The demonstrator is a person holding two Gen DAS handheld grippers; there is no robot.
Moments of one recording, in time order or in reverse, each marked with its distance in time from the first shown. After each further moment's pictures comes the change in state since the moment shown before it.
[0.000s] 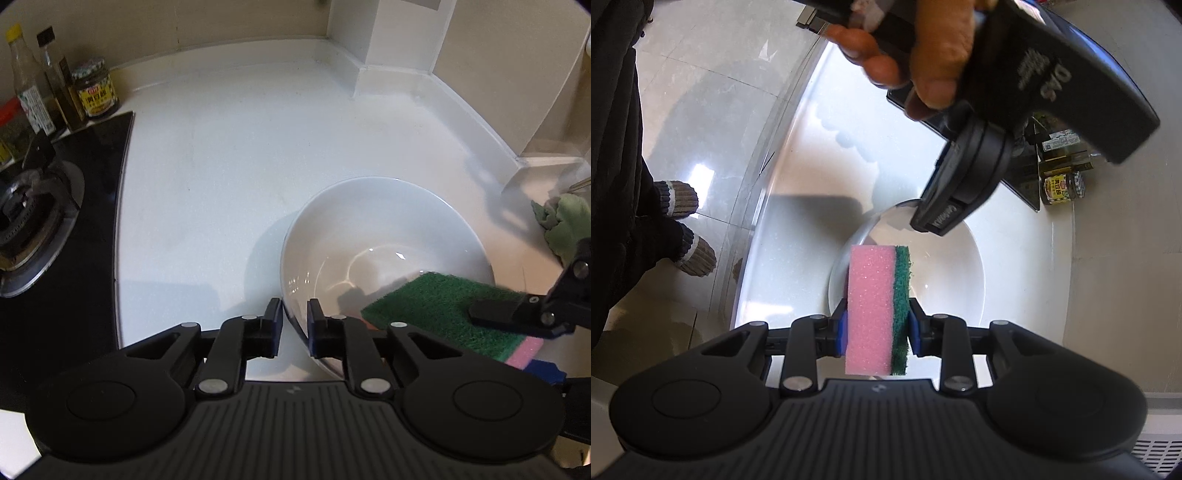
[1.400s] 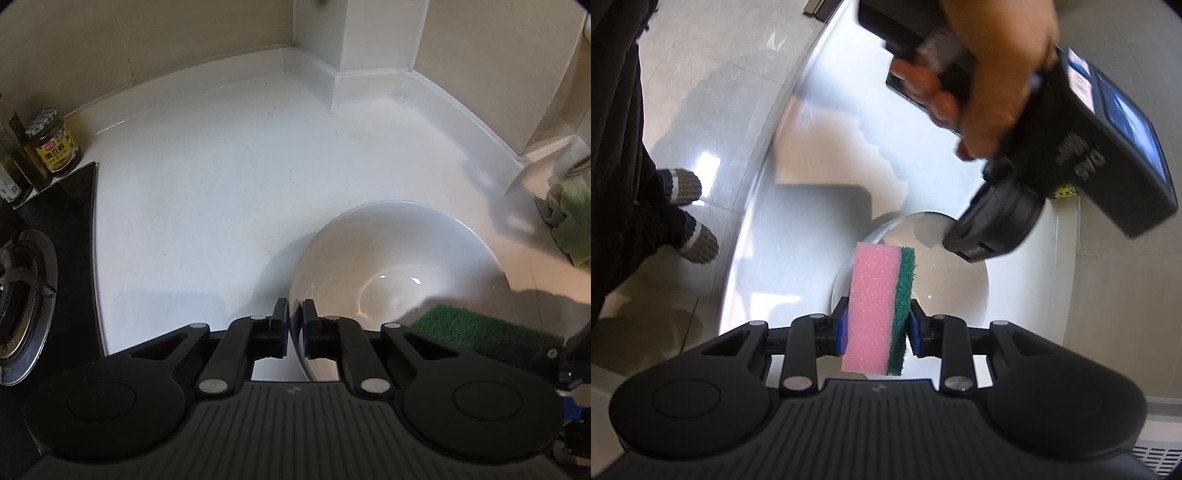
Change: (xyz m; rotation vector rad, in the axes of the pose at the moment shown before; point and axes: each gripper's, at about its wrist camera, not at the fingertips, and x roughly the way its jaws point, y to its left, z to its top) left arm 0.032 -0.004 0.045 0.091 0.004 -0.023; right arm 0.019 -0.012 -0.007 -0.010 0.032 0.024
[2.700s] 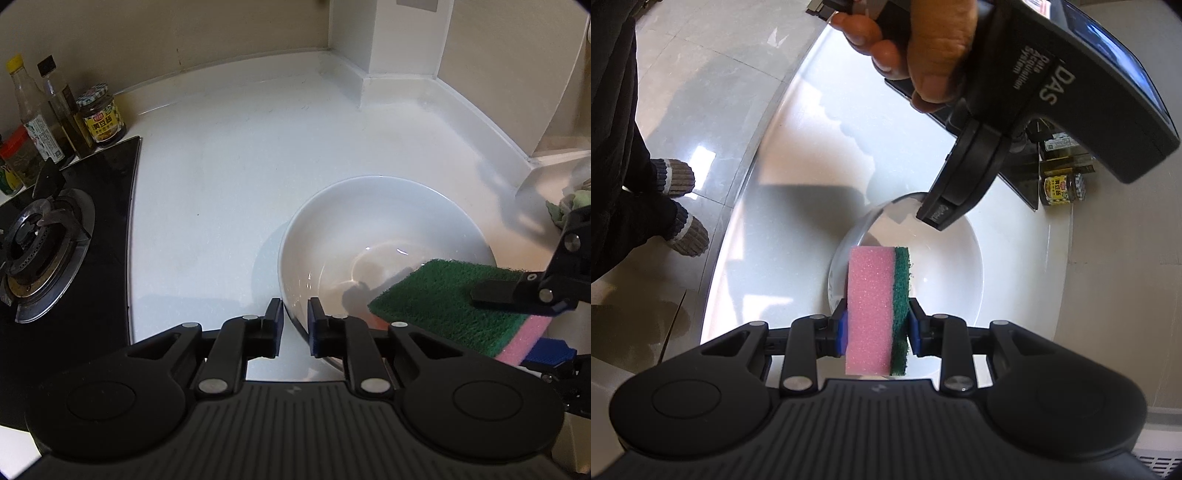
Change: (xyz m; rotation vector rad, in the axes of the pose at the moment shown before) left arm -0.022 -0.001 -0.043 -0.058 -0.039 0.070; right arm 0.002 0.001 0.000 -0.053 -0.007 -0.026
